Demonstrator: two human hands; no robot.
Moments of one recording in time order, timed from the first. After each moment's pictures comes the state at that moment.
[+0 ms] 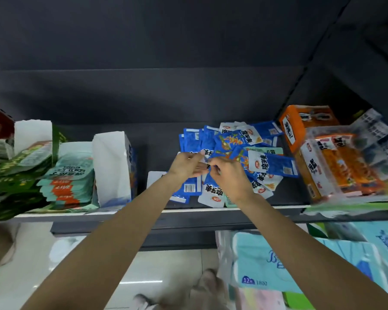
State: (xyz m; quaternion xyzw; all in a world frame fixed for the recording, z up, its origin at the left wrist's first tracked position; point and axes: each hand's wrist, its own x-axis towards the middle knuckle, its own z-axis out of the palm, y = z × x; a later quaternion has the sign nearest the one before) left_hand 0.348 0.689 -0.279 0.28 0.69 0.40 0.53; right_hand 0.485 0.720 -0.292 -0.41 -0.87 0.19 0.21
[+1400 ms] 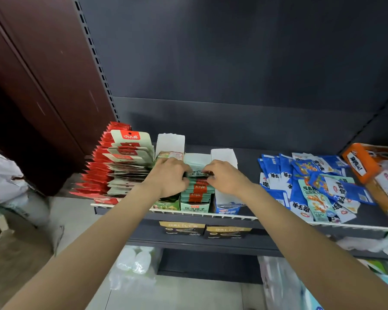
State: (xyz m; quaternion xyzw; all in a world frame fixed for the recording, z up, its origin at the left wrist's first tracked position) left_hand 0.082 0.487 -0.192 0.67 0.74 0.01 0.07; right_hand 0.236 0.580 -0.202 -0.33 -0.92 0.21 -0.01
